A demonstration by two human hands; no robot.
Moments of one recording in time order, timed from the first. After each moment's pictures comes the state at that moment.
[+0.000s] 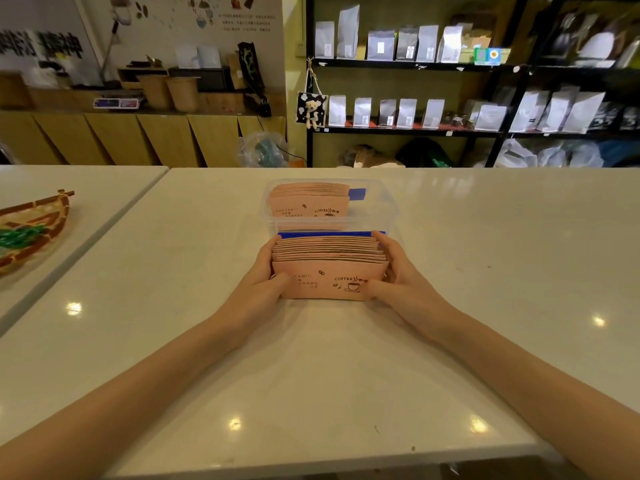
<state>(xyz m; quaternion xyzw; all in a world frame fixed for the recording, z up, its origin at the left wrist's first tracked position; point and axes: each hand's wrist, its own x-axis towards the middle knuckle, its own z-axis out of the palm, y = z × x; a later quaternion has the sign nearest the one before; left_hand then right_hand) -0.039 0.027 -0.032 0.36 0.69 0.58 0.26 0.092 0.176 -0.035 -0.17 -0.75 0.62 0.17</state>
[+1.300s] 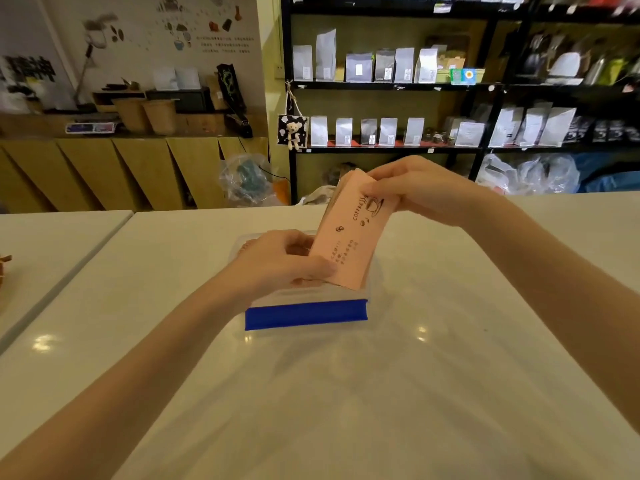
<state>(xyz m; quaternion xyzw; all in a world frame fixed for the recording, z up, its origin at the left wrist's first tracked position) -0.077 0.130 0.059 0.39 0.77 0.42 0.28 0.024 0.301 0.112 -0.19 -0.85 0.48 0.12</state>
